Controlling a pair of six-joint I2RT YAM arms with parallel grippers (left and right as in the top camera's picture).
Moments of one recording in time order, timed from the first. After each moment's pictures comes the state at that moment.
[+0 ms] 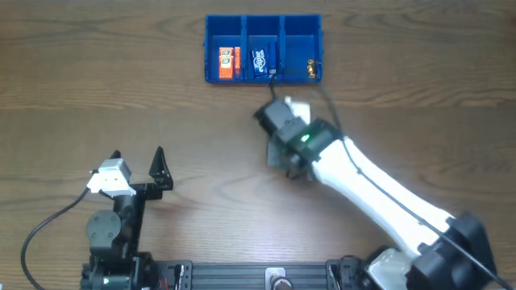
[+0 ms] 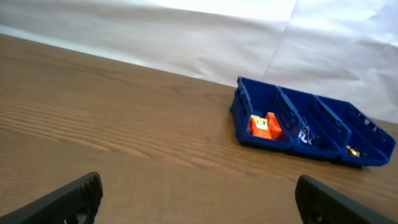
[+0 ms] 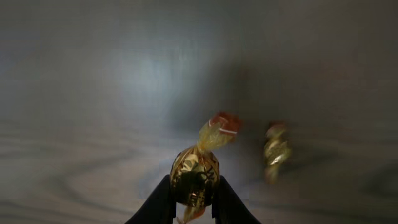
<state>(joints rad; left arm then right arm) -0.02 0.01 0.02 -0.12 0.03 -0.25 0.68 1.51 1.16 -0.91 0.15 0.71</state>
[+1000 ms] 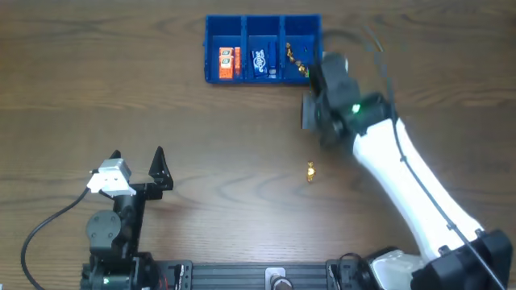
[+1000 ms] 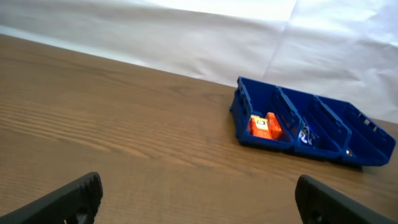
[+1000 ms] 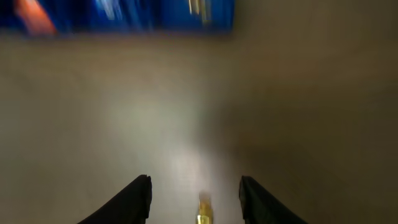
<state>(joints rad) -0.02 0.01 0.02 -0.12 0.03 -0.25 0.42 1.46 1.18 -0.86 0.12 0.42</state>
